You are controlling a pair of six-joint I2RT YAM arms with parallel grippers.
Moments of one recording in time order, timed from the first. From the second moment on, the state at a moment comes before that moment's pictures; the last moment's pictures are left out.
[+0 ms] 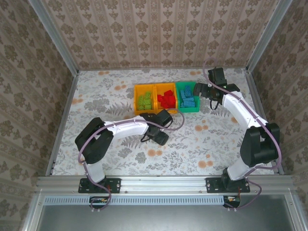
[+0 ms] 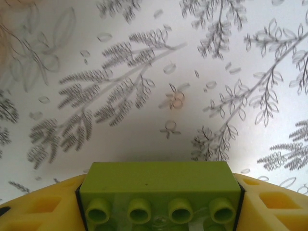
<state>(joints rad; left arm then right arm) -0.96 1.80 1.17 -0.66 -0.06 -0.25 0.14 1.59 1.31 -0.61 0.11 0.37</state>
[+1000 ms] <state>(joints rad) -0.60 1.87 1.49 -0.60 -0.16 -0.24 0.14 1.48 1.13 -0.58 0.09 0.42</state>
